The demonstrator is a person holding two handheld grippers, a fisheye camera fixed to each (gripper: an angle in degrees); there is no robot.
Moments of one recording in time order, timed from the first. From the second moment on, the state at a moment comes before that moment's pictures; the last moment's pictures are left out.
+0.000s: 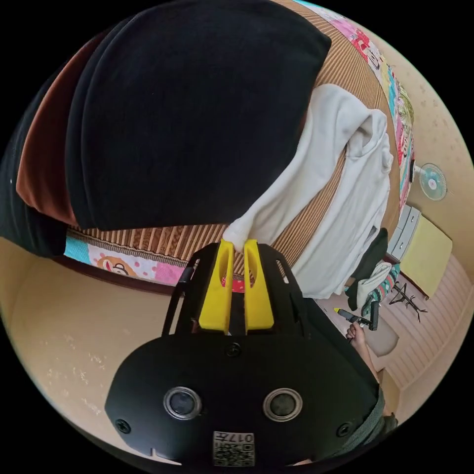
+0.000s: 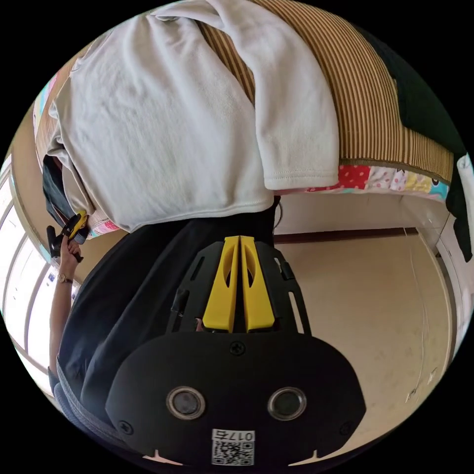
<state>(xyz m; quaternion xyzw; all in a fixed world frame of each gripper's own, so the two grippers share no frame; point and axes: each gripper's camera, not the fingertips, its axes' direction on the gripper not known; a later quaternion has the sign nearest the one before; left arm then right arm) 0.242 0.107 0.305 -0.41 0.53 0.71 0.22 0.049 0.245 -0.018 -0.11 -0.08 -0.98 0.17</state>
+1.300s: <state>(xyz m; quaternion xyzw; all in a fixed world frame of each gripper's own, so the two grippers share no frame) -0.046 0.038 0.038 -0.38 0.68 0.58 -0.21 -0.189 0.083 0.158 -0.57 -0.31 -0.69 0.30</state>
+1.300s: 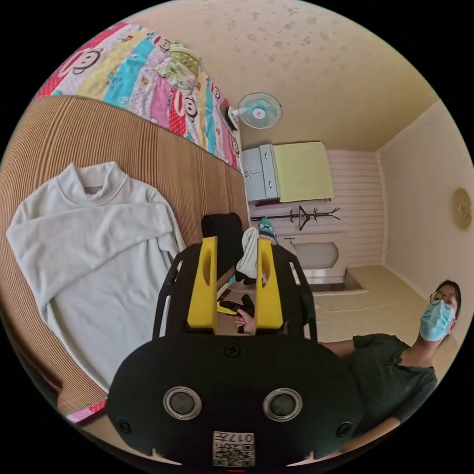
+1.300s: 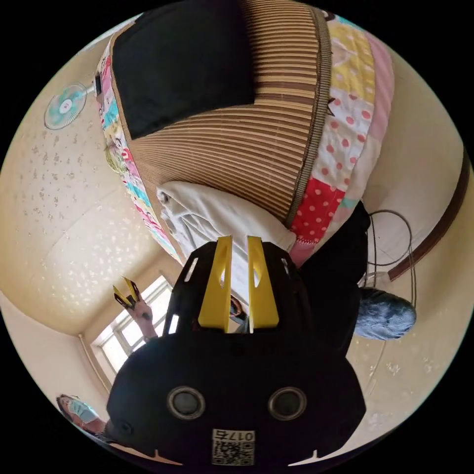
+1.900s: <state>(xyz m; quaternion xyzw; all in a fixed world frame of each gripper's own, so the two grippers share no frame) -0.030 0.106 0.191 -0.54 0.60 0.58 -0.06 -0.163 0.211 0.065 -0.19 -0.15 -0.97 0.03</state>
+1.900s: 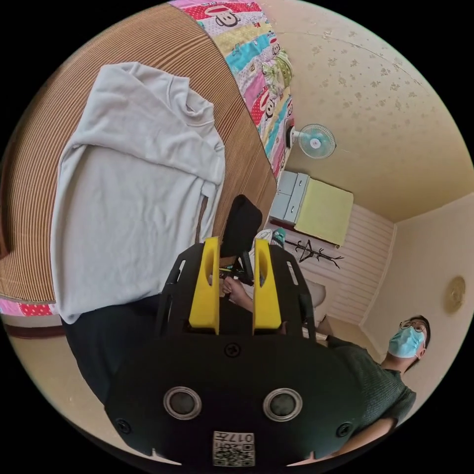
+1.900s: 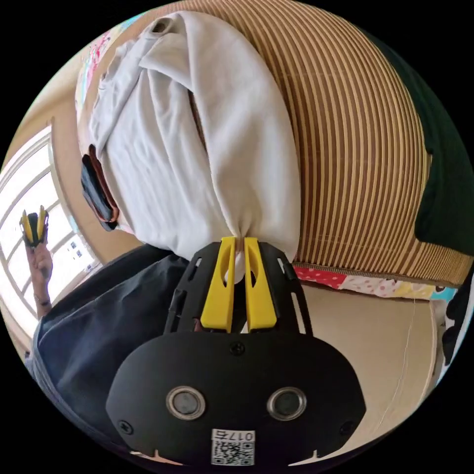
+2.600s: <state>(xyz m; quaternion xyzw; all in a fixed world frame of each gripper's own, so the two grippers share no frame) 0.007 0.125 0.178 -0.58 0.61 0.54 0.01 -0.429 0.008 0.029 -0.39 -0.56 -0.66 0.31</state>
